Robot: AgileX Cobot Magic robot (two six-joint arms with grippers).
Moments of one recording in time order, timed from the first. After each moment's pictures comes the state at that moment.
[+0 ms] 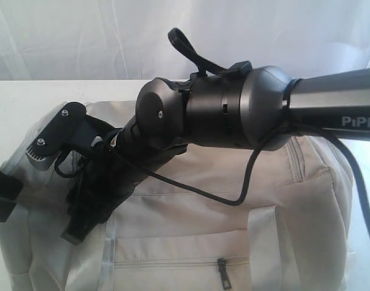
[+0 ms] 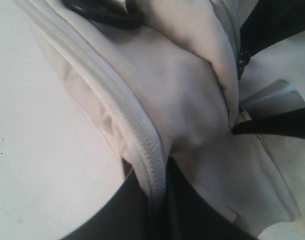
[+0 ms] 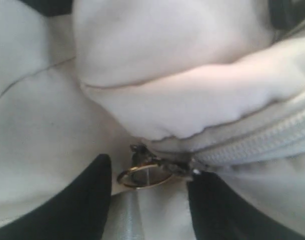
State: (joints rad) left arm -0.21 0.97 -0.71 -0.18 0.80 0.32; right arm 0.78 1.84 -1.32 0.47 0.52 -0.73
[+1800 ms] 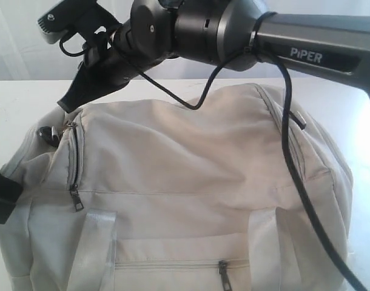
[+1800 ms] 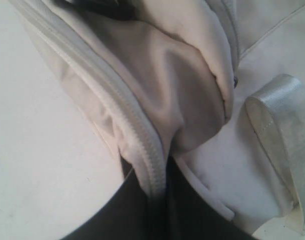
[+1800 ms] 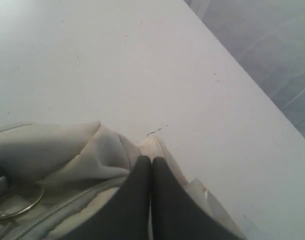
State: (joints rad) left arm -0.21 0.97 -0.71 -0.21 0.82 0.32; right arm 0.64 2.01 -1.79 0.18 0.48 -0.45
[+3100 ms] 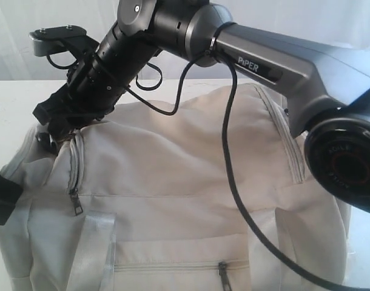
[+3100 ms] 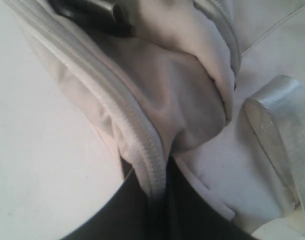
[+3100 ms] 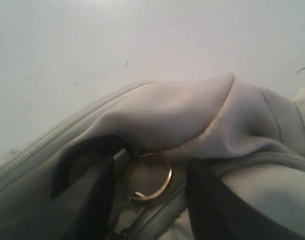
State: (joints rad) left arm -0.21 0.97 -0.71 -0.21 0.83 0.33; right arm 0.60 2.24 -2.14 0.56 1.03 -0.45
